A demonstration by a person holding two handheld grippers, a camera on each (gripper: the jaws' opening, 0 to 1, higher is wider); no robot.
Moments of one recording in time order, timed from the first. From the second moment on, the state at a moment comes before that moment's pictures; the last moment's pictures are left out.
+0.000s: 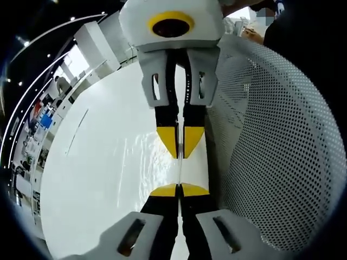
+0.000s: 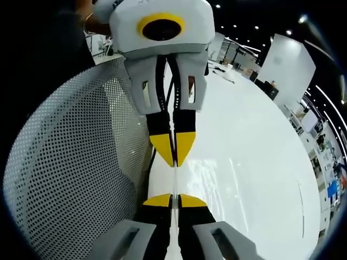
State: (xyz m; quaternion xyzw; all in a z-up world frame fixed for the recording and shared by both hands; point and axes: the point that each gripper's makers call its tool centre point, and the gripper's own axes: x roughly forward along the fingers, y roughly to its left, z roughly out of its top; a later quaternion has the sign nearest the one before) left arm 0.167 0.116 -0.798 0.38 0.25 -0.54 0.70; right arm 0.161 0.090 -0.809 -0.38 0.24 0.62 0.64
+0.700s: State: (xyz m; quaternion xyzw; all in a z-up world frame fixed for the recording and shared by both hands) left arm 0.166 0.123 -0.801 0.38 0.26 -0.54 0.71; right arm 0.163 0.065 -0.814 -0.39 0.26 0.61 0.64
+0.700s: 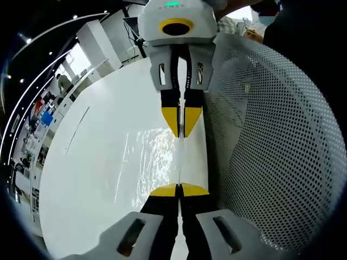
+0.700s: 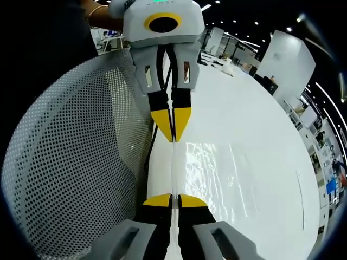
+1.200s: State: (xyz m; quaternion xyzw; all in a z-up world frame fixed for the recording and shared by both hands) left arm 0.167 0.129 -0.802 0.38 0.27 -0.53 0.71; right arm 0.165 0.043 -0.821 -0.38 0.28 0.59 0.65
